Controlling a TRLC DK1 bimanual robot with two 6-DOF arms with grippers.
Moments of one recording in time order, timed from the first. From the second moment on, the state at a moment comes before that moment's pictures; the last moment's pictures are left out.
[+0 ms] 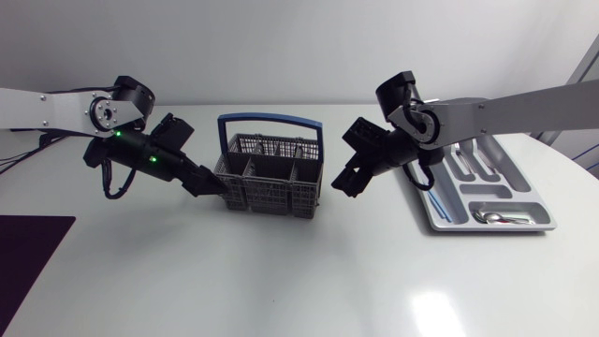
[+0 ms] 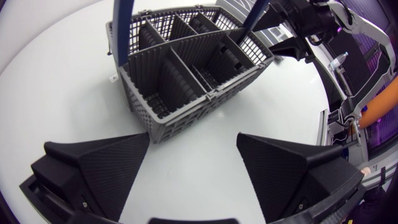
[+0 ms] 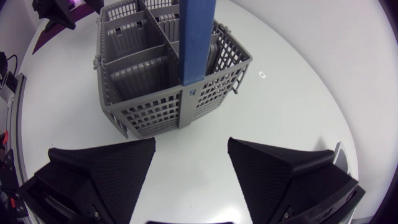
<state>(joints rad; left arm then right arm) -0.08 1.78 1.18 -0.62 0.61 0.53 0.33 1.86 1.21 -0.32 -0.29 -0.56</state>
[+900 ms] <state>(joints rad) 0.02 1.90 1.25 -0.49 0.51 0.45 0.33 1.88 1.21 -0.32 -0.28 -0.54</state>
